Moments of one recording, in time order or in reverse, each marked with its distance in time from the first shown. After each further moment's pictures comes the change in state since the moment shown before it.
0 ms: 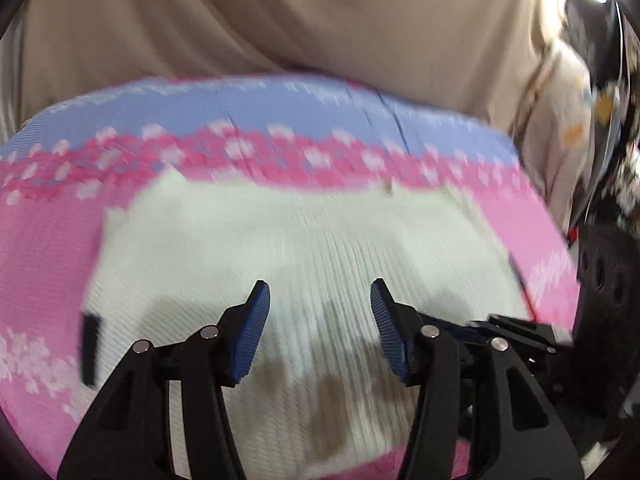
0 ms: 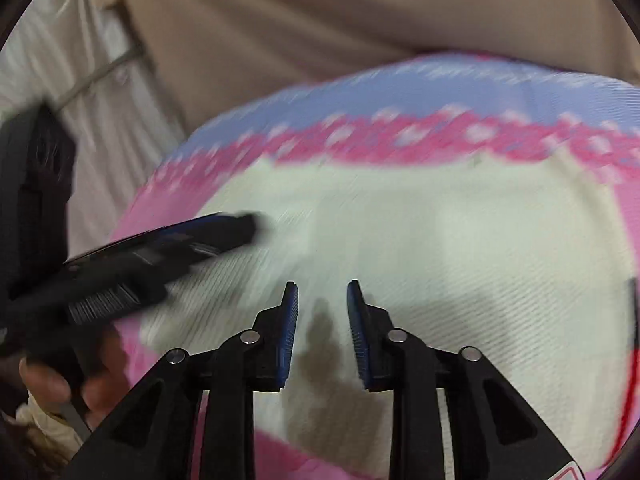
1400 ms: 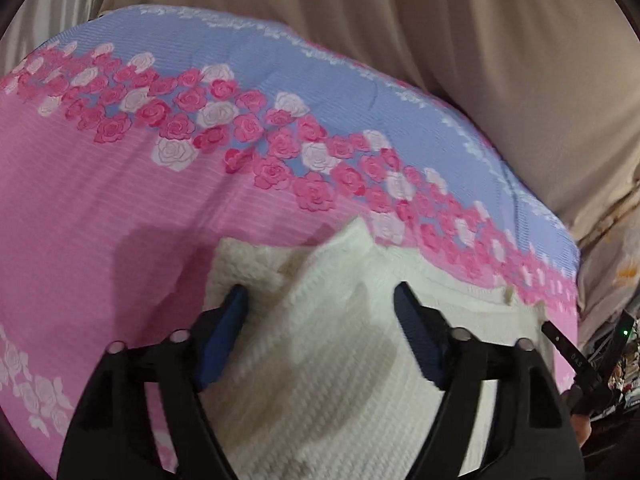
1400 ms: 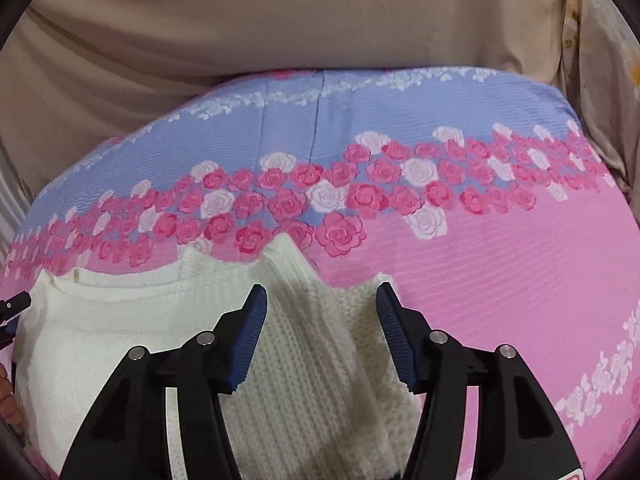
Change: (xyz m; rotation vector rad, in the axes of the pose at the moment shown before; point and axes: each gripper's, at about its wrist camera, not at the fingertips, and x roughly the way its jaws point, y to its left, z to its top) left arm 0.050 0.154 0.055 -0.435 0.018 0.100; right arm -0.005 -0.180 0.072 0.244 -0.061 -0.468
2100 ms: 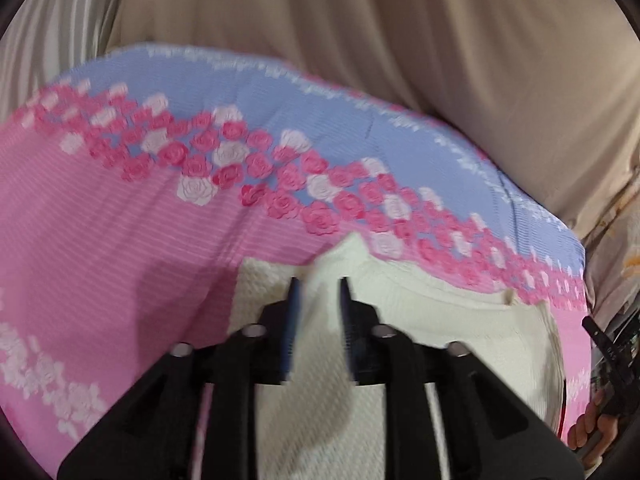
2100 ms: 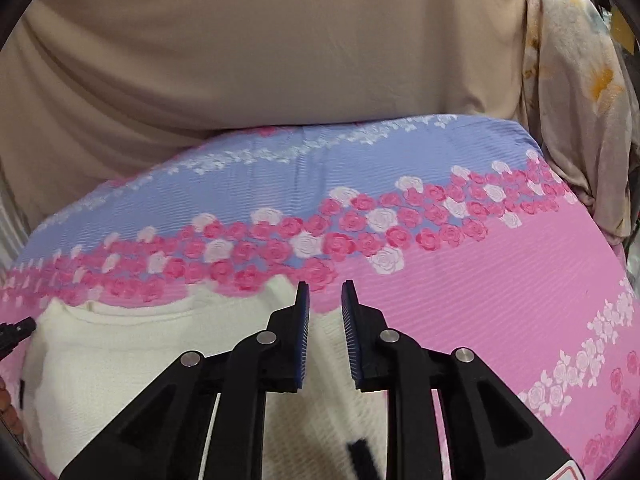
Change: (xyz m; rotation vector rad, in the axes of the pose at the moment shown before) left arm -0.050 -0.010 -0.014 0.082 -0.126 0.028; right arm -0.092 0.011 -0.016 -0.003 -0.197 0.032
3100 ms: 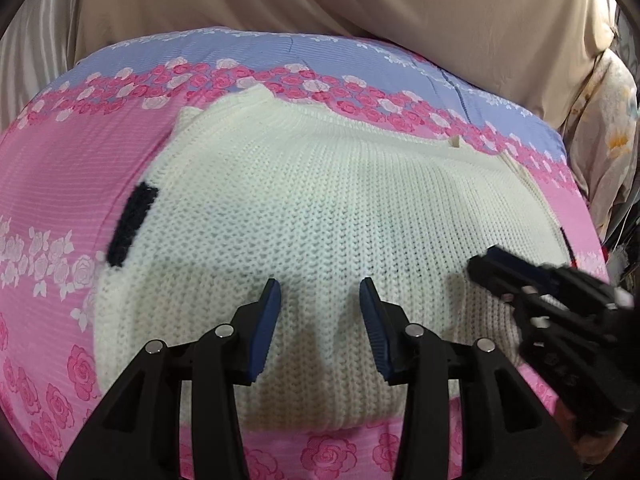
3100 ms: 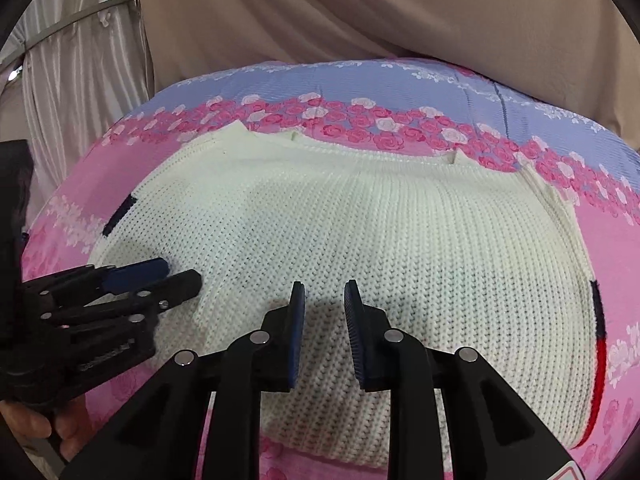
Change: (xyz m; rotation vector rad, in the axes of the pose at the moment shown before) left arm -0.039 -0.051 -0.121 0.188 0.124 -0.010; right arm -0.005 0.142 -0.110 -0.284 0.245 0.257
